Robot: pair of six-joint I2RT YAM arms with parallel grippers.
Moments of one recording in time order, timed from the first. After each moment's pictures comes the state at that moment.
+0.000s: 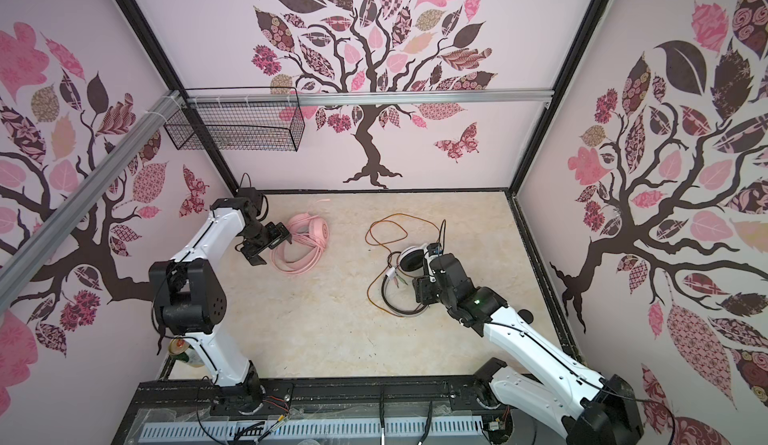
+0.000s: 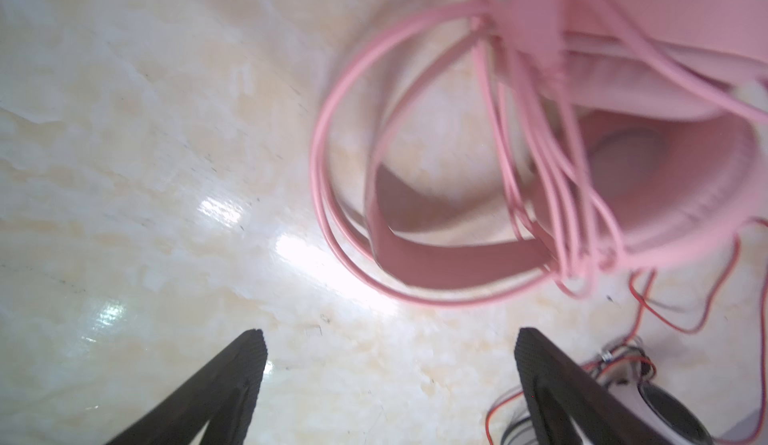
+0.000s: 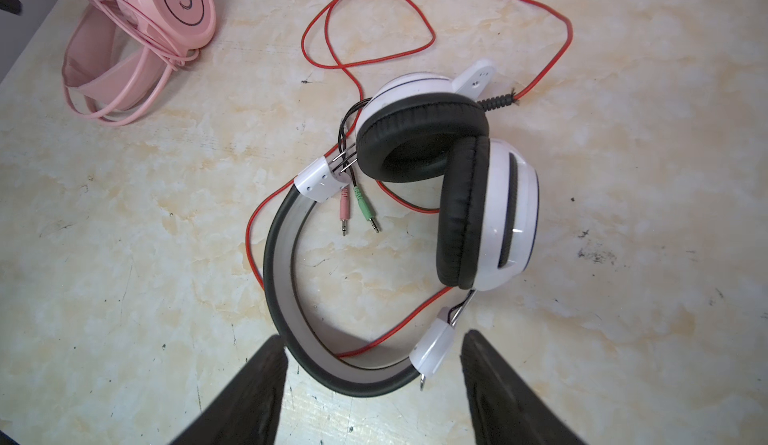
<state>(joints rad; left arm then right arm) 0.01 1.77 1.59 -1.14 0.12 -0.65 0.59 0.96 0.70 -0.49 0.10 0.35</state>
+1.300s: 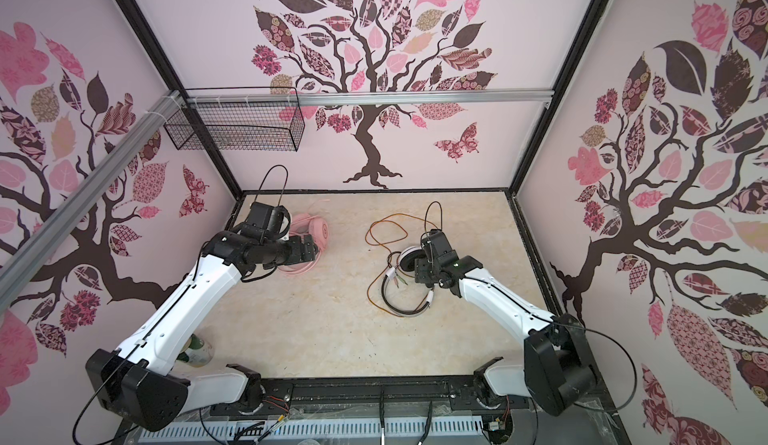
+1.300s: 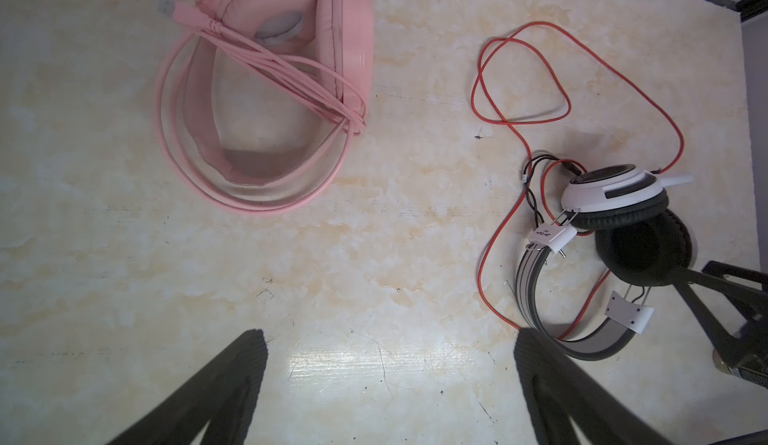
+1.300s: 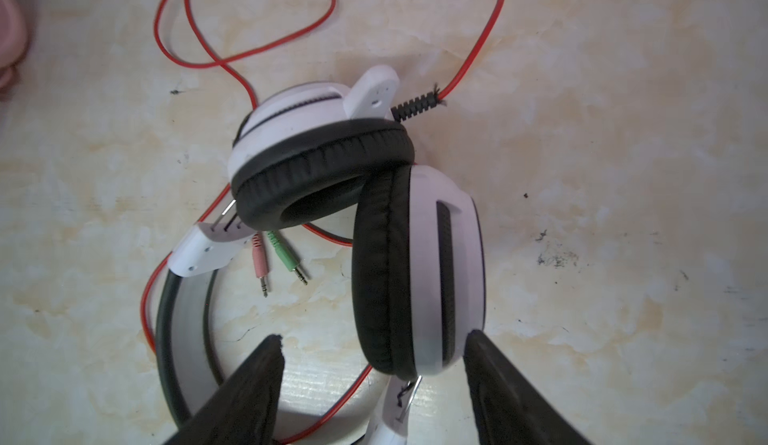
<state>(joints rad) -0.35 1.28 1.29 -0.94 0.01 -0.43 0.46 1.37 0.88 -0.50 0.15 0.40</state>
